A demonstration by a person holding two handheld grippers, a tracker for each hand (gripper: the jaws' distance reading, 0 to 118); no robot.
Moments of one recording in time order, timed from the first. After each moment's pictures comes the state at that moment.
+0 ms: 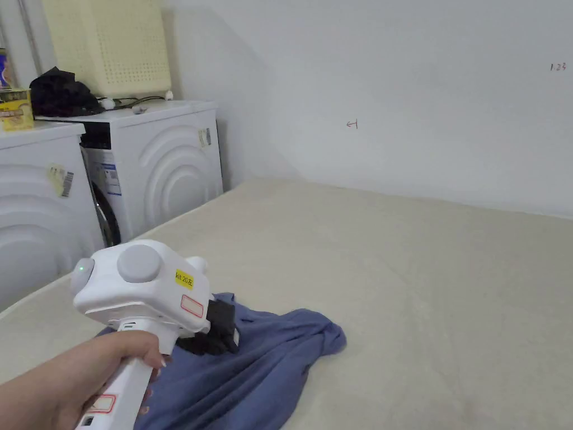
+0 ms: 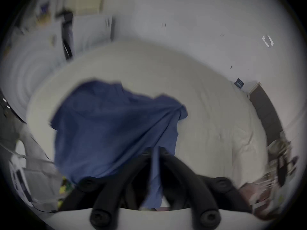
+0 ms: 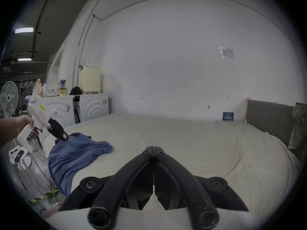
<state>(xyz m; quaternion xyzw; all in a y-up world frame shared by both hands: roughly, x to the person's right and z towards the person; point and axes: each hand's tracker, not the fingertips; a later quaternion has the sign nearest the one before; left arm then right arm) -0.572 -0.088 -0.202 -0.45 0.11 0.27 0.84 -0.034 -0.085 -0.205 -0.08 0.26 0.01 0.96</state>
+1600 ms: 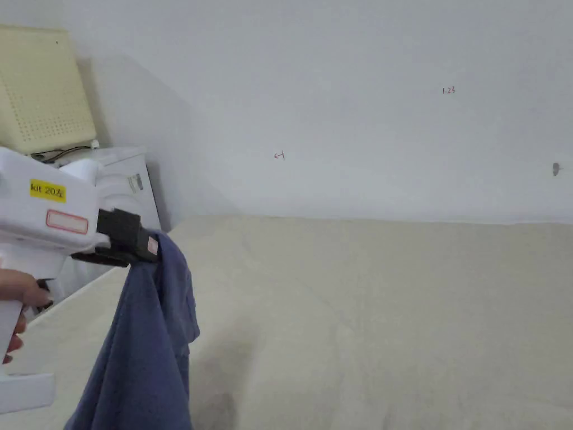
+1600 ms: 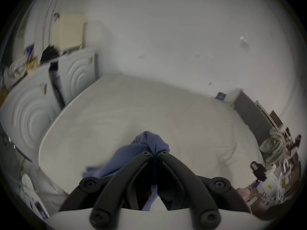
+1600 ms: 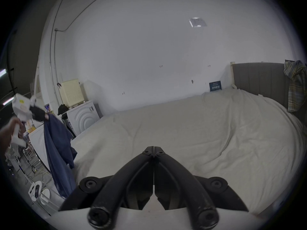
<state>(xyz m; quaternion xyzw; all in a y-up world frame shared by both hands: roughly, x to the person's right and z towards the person) -0.466 0.148 -0.194 -0.29 0.07 0.13 0.95 0.051 -0.057 -0.250 -0.16 0.21 -0.12 0.96</state>
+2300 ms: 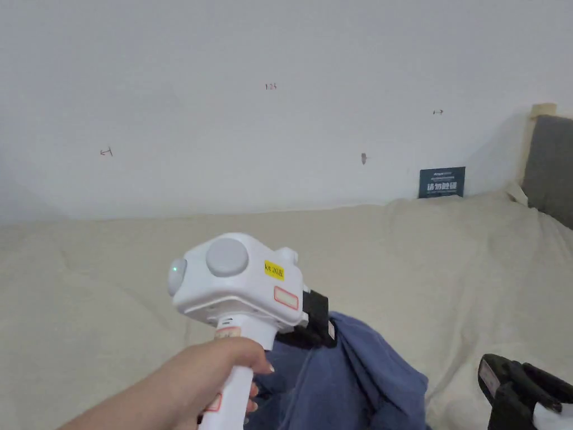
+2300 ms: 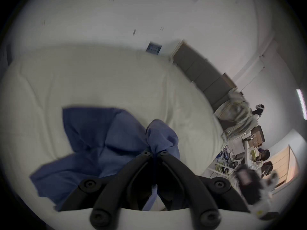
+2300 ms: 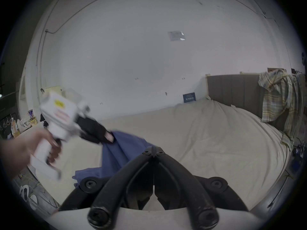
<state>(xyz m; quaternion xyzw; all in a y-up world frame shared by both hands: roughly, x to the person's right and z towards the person) -0.128 -0.056 -0.450 -0.48 -0.20 0.17 0.84 0.162 -0.054 -0.252 -0.15 0.11 -0.11 0.98</state>
